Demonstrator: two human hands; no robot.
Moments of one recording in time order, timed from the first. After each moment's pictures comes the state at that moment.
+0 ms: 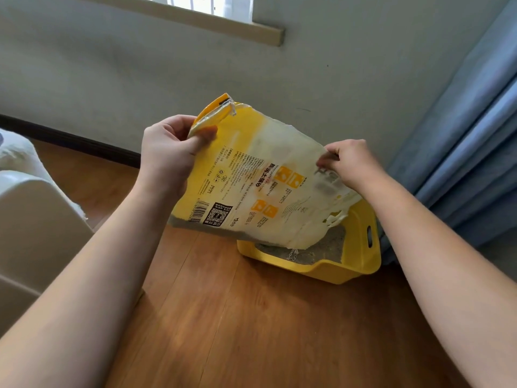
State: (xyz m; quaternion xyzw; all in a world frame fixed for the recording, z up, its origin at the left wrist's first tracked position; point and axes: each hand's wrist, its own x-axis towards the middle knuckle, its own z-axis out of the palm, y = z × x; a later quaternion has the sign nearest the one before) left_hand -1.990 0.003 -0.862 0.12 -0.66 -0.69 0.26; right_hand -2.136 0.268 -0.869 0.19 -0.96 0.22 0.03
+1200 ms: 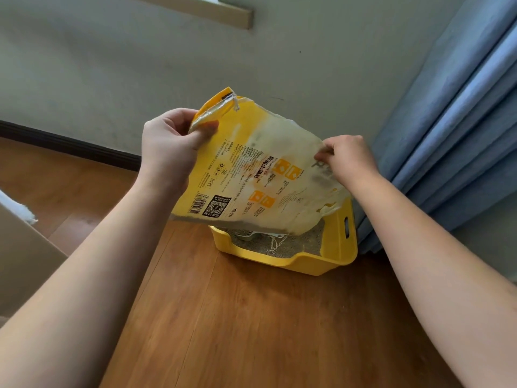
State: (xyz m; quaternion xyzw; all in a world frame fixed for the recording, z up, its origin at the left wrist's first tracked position) left_hand -2.018 0.046 -0.875 0.10 -0.67 -0.69 0.25; right_hand -2.141 0.304 -0.876 0.13 -0.98 0.16 0.08
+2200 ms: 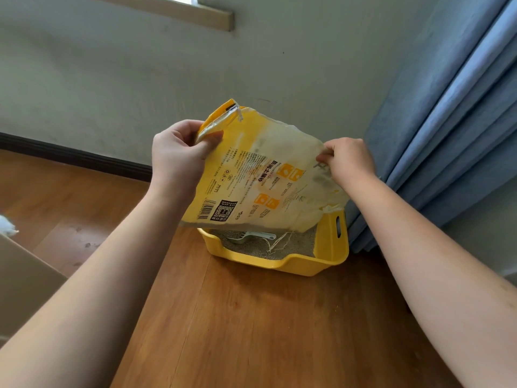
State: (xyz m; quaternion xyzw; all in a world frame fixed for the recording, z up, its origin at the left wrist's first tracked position) left_hand -2.034 0.076 -0.885 0.10 -0.68 -0.69 0.24; right_hand -2.152 0.329 -0.883 0.06 -0.98 0.15 0.09
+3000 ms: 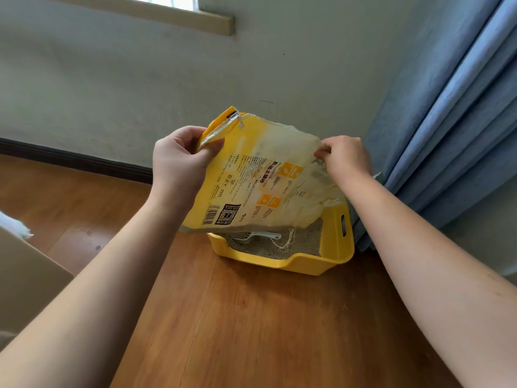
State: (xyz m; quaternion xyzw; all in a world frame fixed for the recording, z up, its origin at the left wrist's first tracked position) left_hand -2.021 0.075 -0.880 0.09 -0.72 -0.64 0.25; right_hand -2.150 0.320 -0.885 0.05 -0.98 0.17 0.11
